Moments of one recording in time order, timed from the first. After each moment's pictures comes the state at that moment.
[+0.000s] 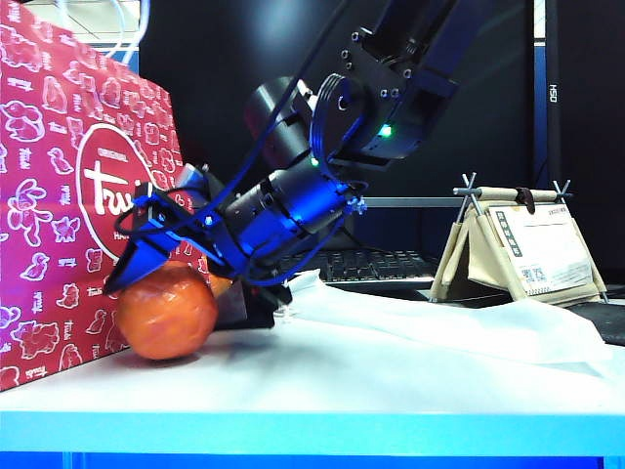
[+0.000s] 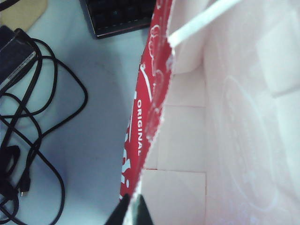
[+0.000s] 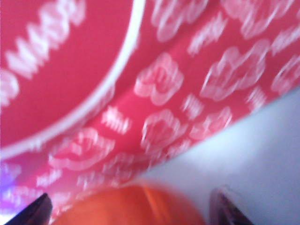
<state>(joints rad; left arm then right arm) 0.04 1.42 1.52 -1.07 0.29 0.28 0.76 2.08 1.27 0.18 -0.46 0.39</state>
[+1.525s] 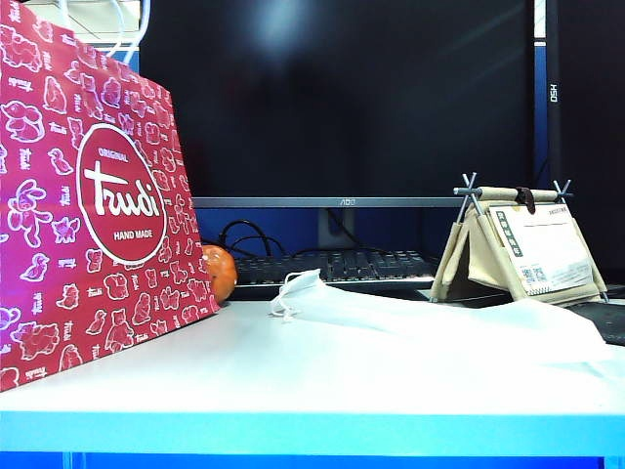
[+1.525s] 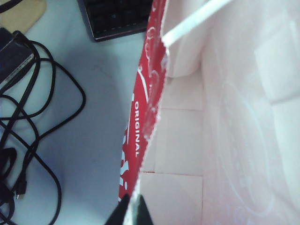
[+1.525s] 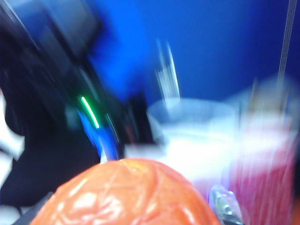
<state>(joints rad) 0.05 1.43 1.52 -1.06 0.31 0.27 0.77 1.68 1.95 -0.51 -0.47 0.11</state>
